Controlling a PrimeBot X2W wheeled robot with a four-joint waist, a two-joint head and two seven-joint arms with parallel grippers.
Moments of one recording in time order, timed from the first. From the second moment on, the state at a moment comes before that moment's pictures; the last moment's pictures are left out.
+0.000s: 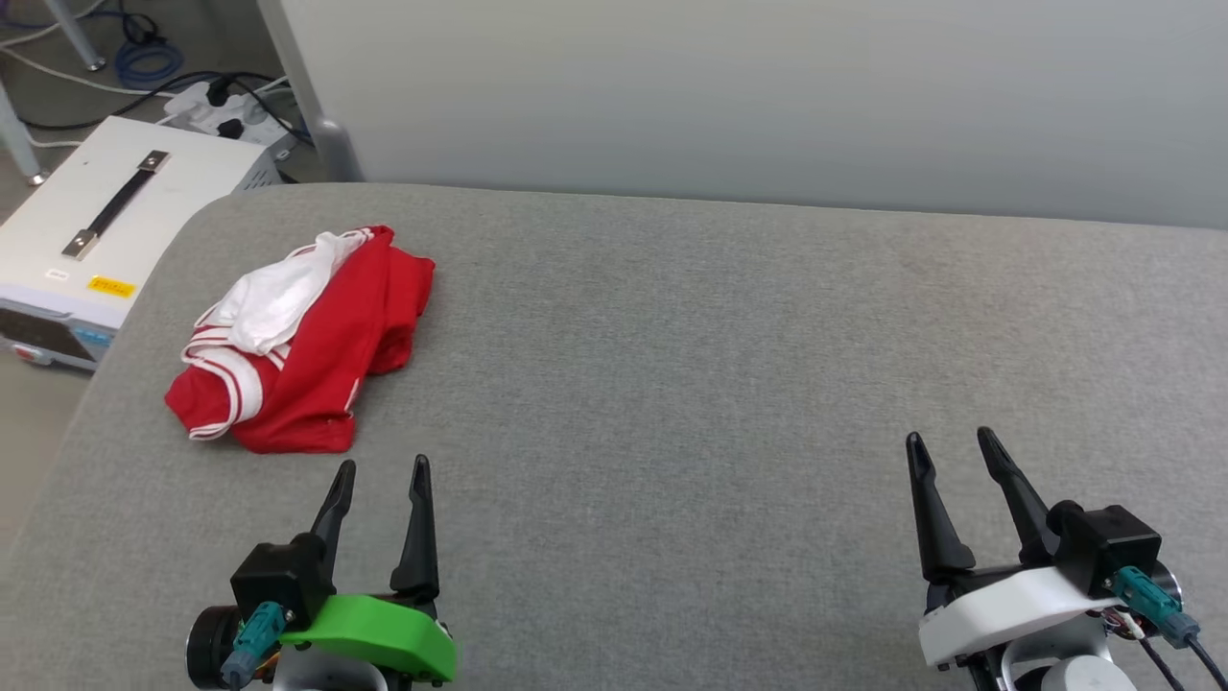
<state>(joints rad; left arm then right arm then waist) 0.02 0.05 -0.03 0.13 -0.21 -0.07 -0.24 -0.01 -0.05 0.06 0.11 0.21 0.13 -0.23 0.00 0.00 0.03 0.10</state>
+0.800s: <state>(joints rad) 0.02 0.05 -0.05 0.14 -0.21 -0.08 -0.26 -0.01 -0.05 0.12 0.12 0.23 0.13 -0.25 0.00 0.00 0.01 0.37</state>
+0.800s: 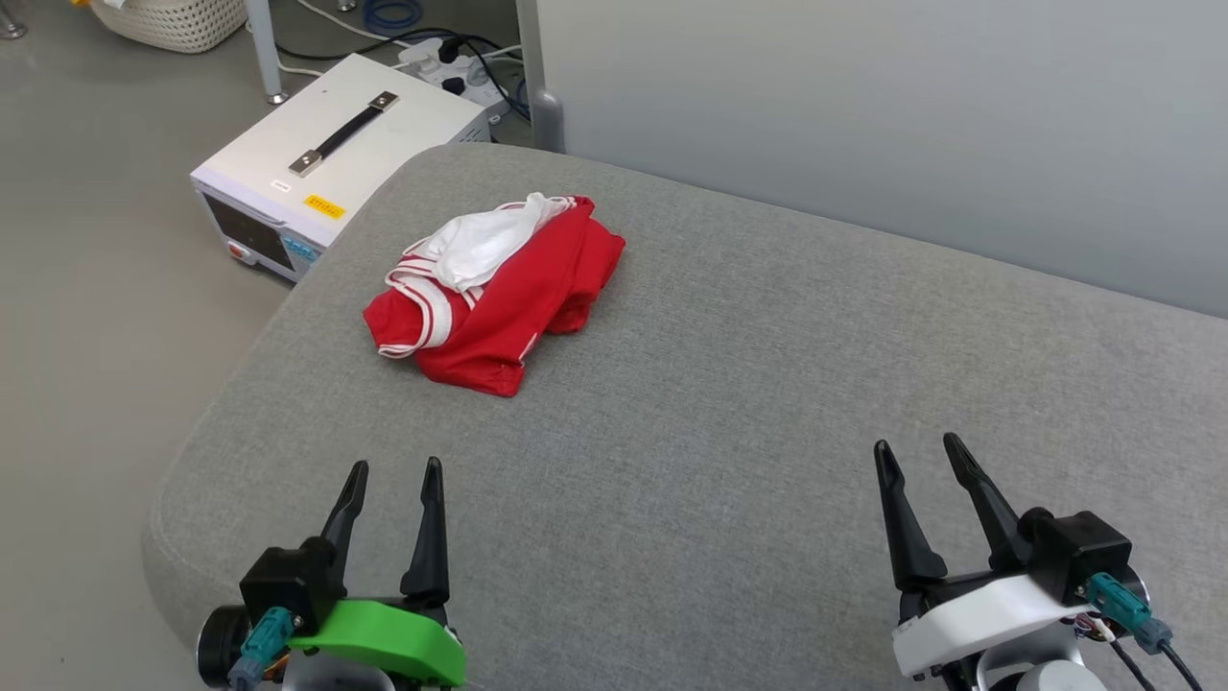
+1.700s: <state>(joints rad) -0.18 0.14 -0.06 0.27 -0.22 -0.12 -0.23 -0.06 -0.05 0.15 0.07 0.17 0.13 -0.25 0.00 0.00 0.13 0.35</state>
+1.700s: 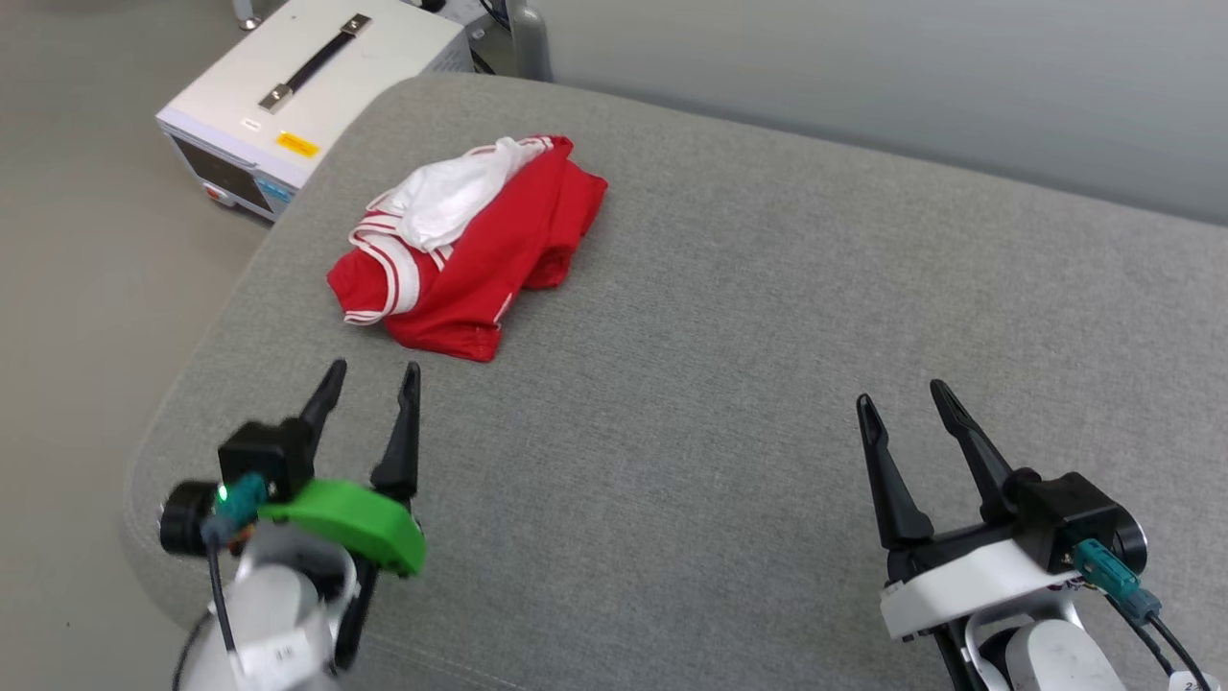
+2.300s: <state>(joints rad) -0.81 0.61 -0.46 0.59 -0.62 -0.13 0.31 -0.16 -0.05 0.17 0.02 0.12 0.13 -0.25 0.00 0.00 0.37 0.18</state>
